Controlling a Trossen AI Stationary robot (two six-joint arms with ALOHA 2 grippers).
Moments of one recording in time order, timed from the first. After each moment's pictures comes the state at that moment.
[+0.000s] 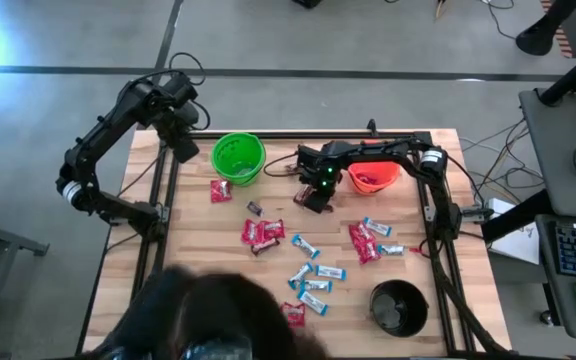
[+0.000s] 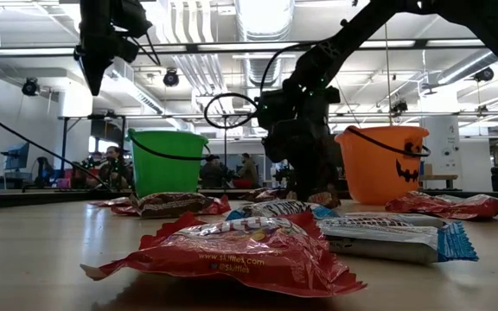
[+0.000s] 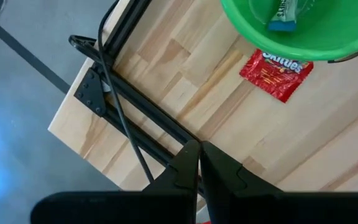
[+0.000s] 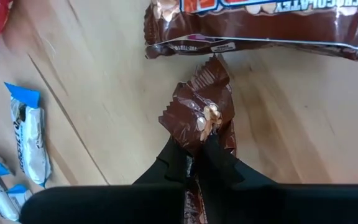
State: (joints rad) left arm 0.91 1.37 1.52 -1.56 -0.18 0.26; right arm -0.41 2.09 1.45 -0.85 -0.39 0.10
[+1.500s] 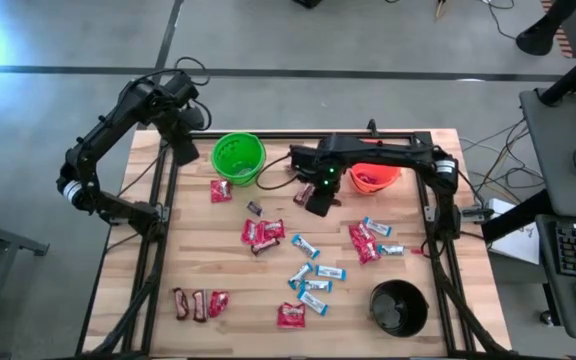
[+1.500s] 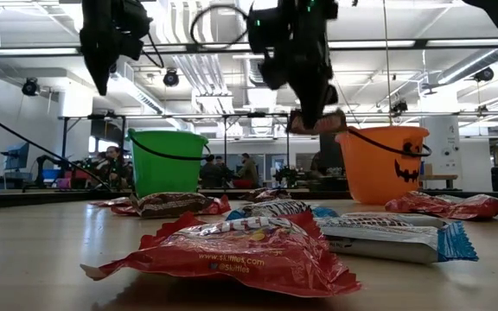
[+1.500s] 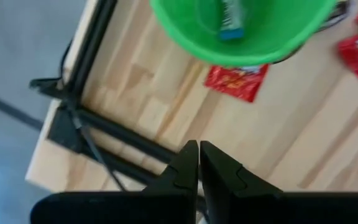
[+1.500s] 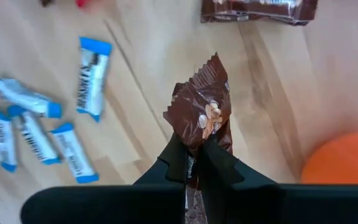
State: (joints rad) left arm 0.91 1.38 1.52 -1.54 -0.04 0.44; right arm -0.24 1.97 1.81 -1.34 -0.18 0.19
